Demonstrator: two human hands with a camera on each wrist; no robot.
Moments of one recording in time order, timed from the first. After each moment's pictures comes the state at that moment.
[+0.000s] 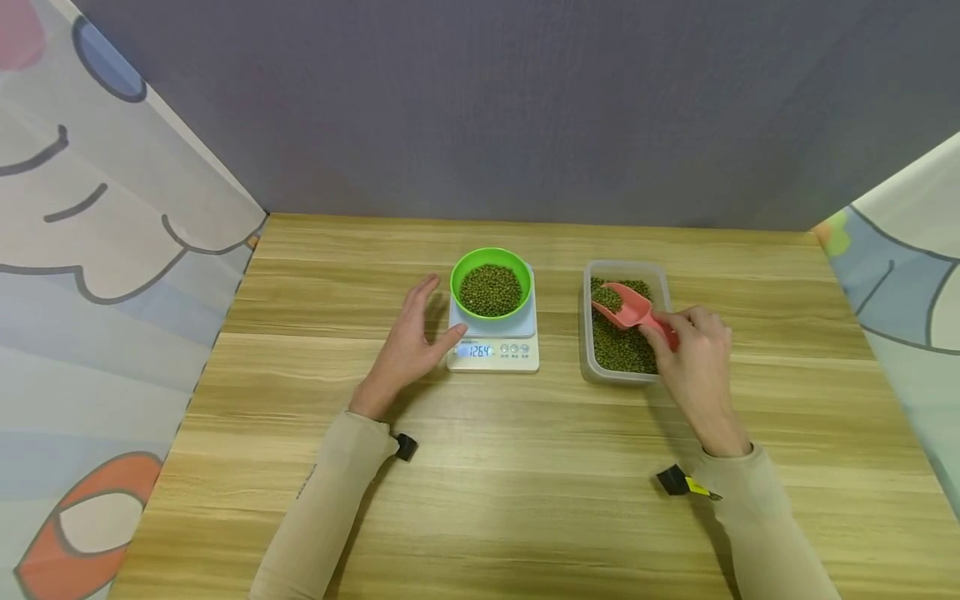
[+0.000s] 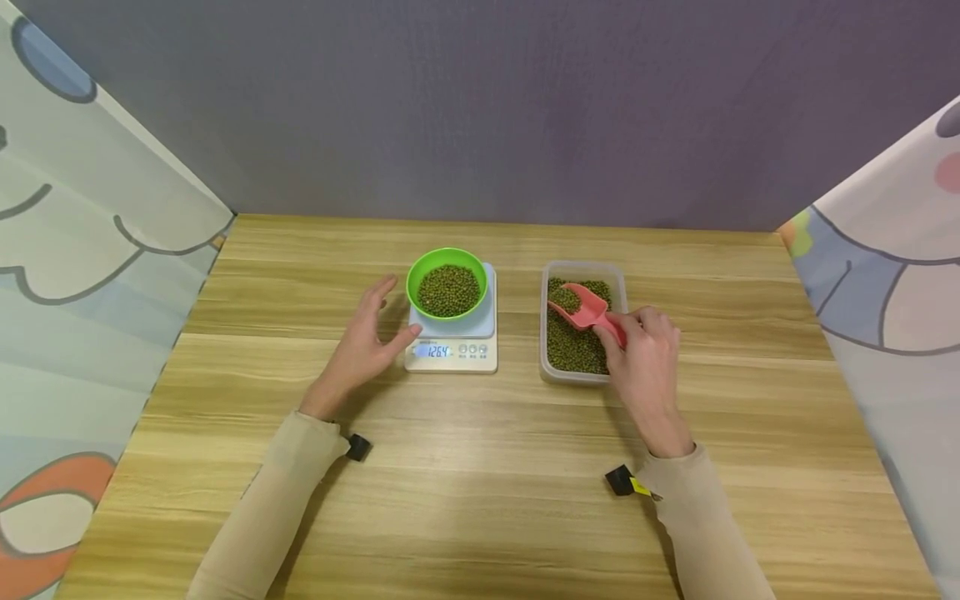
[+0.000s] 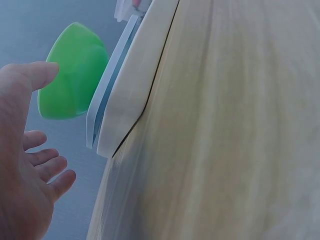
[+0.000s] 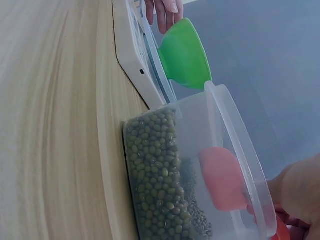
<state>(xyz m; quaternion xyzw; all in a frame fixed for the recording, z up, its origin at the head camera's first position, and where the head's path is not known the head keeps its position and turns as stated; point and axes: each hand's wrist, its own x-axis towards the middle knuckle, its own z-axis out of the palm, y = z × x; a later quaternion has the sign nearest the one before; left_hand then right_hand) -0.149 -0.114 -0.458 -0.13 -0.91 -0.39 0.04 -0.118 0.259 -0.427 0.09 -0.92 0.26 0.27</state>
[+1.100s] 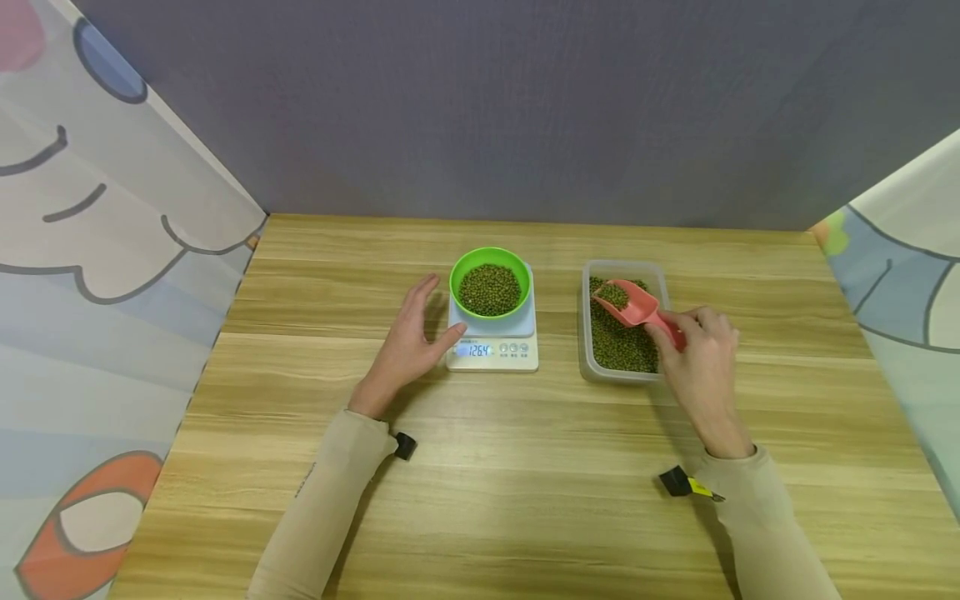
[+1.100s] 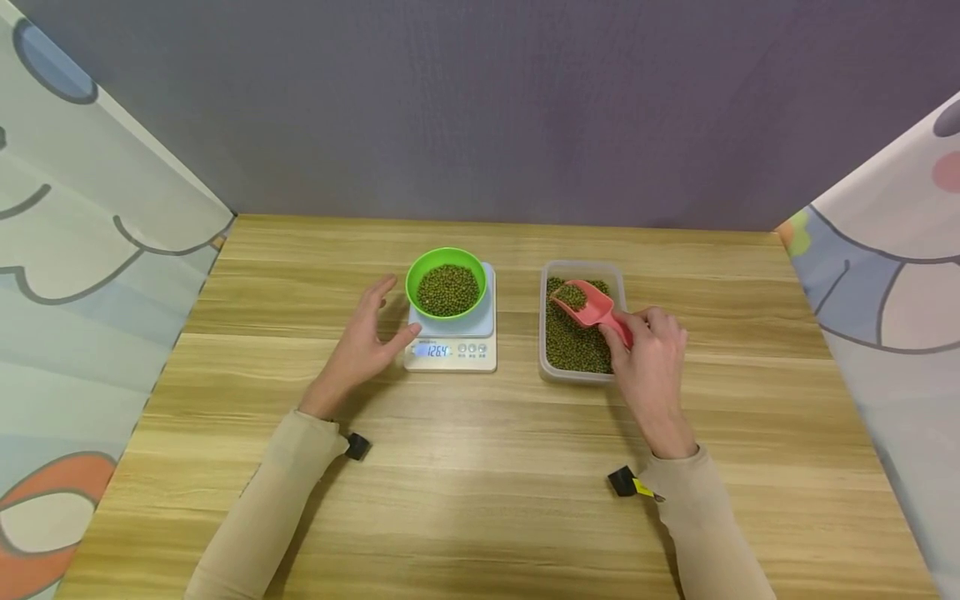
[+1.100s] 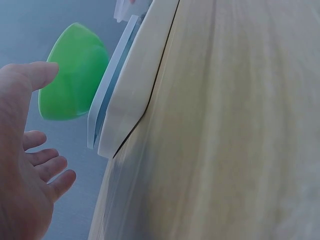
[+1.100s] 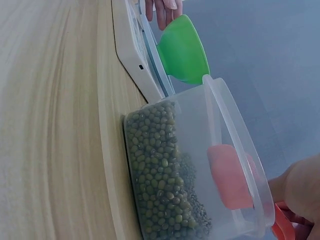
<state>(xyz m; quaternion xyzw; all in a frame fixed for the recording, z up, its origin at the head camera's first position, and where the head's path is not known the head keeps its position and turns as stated) -0.150 -0.114 -0.455 -0.13 -0.91 -0.38 0.03 -0.115 0.263 -0.426 0.08 -0.92 0.26 0.28</state>
